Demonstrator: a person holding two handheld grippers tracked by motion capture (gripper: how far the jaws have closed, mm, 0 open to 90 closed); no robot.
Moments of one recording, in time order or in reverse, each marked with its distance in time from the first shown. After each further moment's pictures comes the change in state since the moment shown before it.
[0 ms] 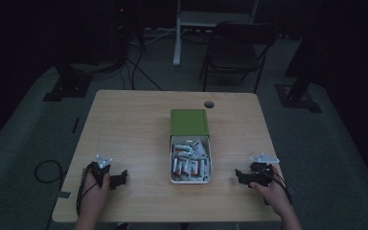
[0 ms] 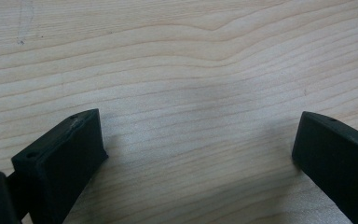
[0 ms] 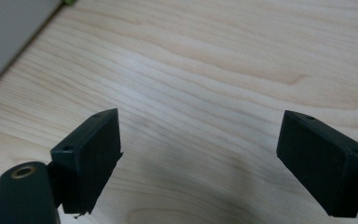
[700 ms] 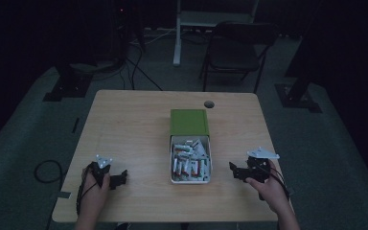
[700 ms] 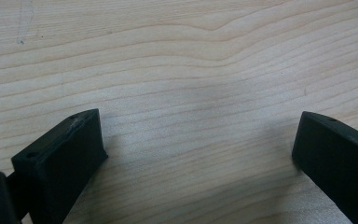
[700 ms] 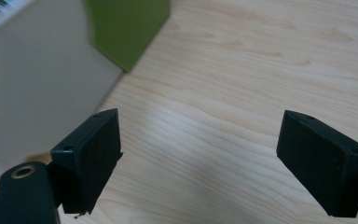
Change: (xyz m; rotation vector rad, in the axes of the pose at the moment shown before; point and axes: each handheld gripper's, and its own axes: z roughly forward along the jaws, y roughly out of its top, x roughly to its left) left arm 0.000 0.000 0.000 0.001 0.000 0.001; right arm 0.026 0.035 -0.030 -0.111 0.046 -0.010
